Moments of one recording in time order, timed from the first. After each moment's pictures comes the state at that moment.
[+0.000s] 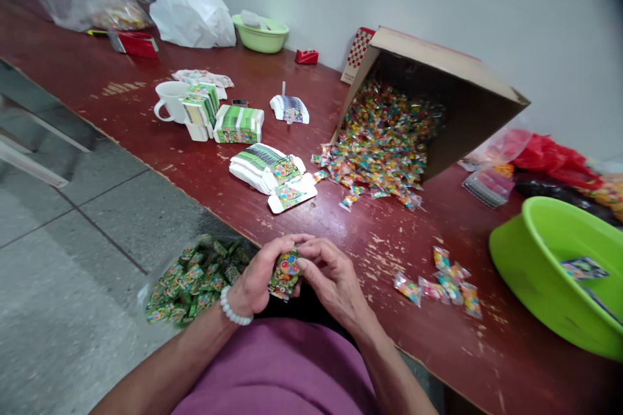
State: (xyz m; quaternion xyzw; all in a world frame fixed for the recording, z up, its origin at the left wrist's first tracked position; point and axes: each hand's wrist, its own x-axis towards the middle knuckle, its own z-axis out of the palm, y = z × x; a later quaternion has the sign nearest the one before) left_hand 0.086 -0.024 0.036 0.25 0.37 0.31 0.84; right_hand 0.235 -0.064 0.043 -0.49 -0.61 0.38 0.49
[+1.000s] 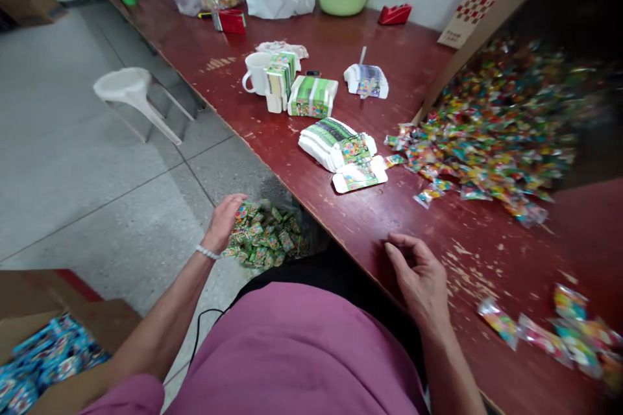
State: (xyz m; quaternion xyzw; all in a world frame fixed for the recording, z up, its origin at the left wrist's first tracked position) left_hand -0.106 -0.014 -0.039 0.41 0.73 0.42 0.34; right_hand 0.275 -0.070 -0.019 -0.68 -0.52 0.31 0.40
